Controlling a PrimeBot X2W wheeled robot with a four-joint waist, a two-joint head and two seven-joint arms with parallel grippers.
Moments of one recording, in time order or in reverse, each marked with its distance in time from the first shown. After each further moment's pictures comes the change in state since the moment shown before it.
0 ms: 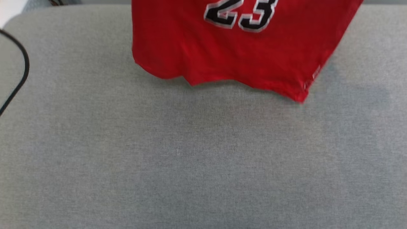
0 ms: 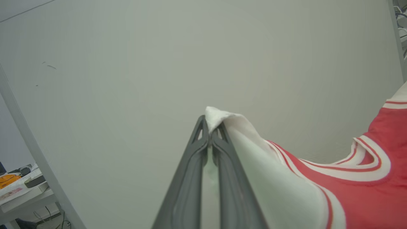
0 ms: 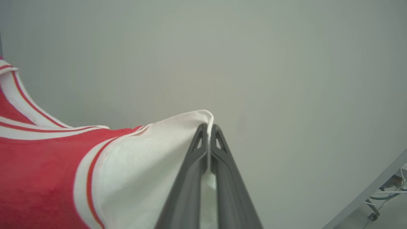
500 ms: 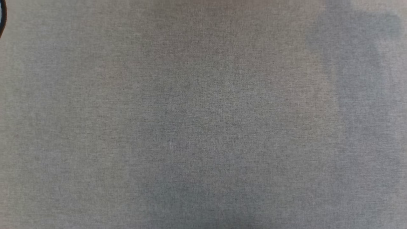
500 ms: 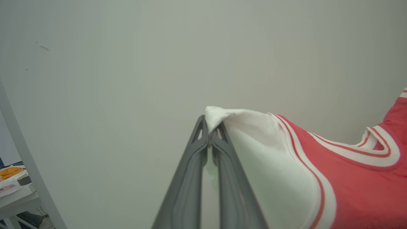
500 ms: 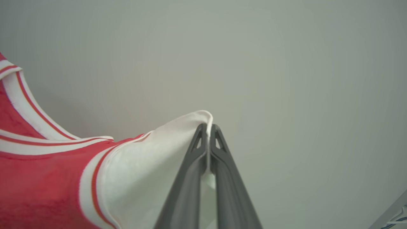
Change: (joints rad) left arm -0.285 -0.122 0.025 0.333 0.061 -0.044 -0.131; right arm -0.457 0.107 0.094 0.380 -0.123 0.000 -0.186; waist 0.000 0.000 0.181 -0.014
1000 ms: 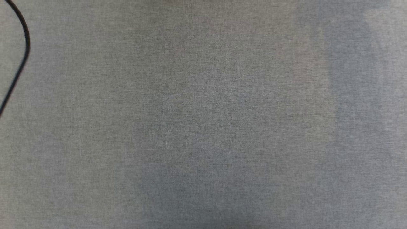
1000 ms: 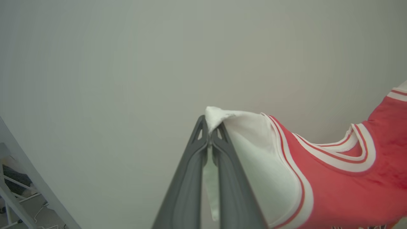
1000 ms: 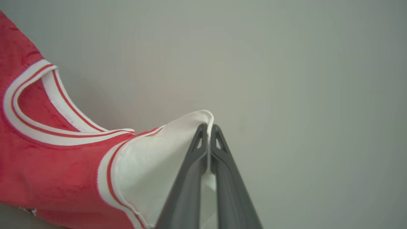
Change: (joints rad) left arm 0.115 -0.018 -0.004 0.104 0.005 -0.044 -0.027; right arm 0.035 0.090 0.206 0.204 0.089 0.000 -0.175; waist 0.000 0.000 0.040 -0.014
